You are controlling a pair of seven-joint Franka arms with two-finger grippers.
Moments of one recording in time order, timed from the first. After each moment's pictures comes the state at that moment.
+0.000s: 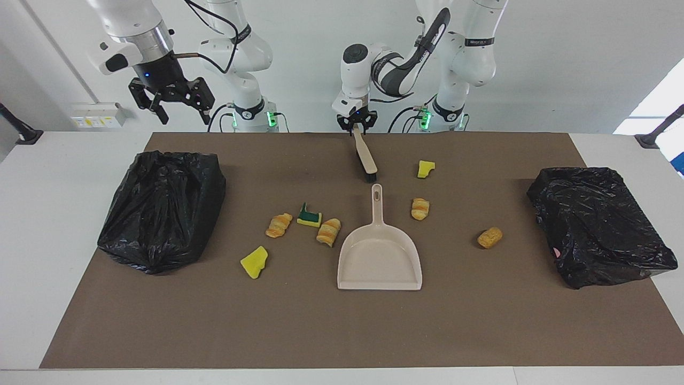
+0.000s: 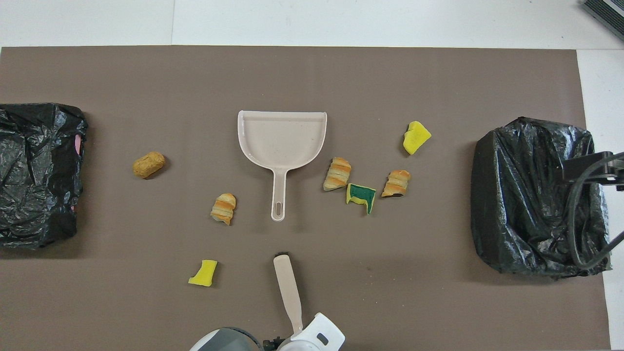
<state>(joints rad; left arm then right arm) -1.17 -0.11 0.02 -2.50 -0.09 2.28 -1.10 0.01 -0.06 0.03 -1.54 0.04 1.48 0.09</state>
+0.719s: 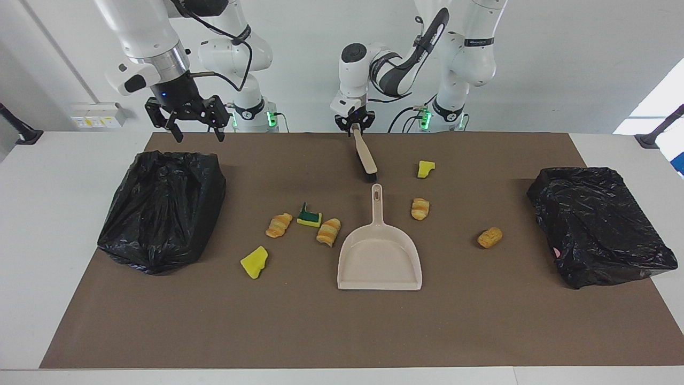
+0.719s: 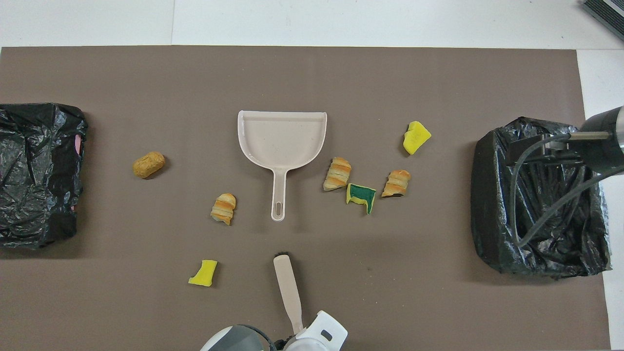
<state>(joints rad) -1.17 -0.11 0.03 -2.47 -0.09 2.28 -1.11 0.04 -0.02 0.03 -1.55 0.05 1.57 0.13</state>
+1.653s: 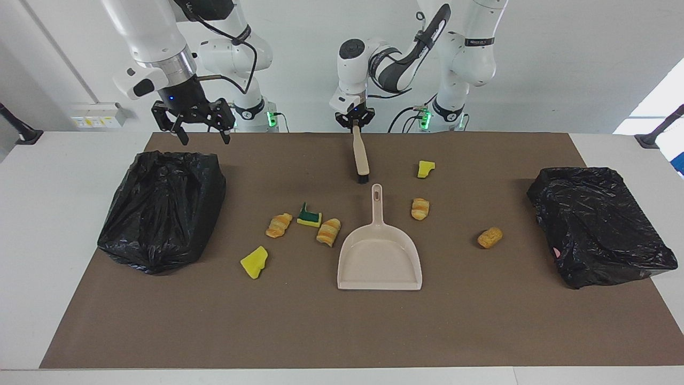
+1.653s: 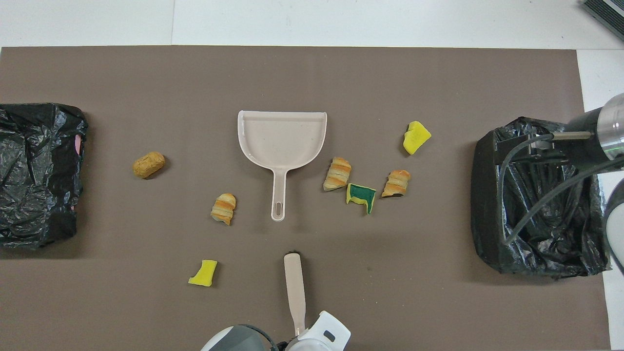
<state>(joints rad) -1.17 -0.12 0.03 -2.44 -0.09 2.20 -1.11 0.05 -0.02 0.04 -1.56 0.05 1.59 0.13</state>
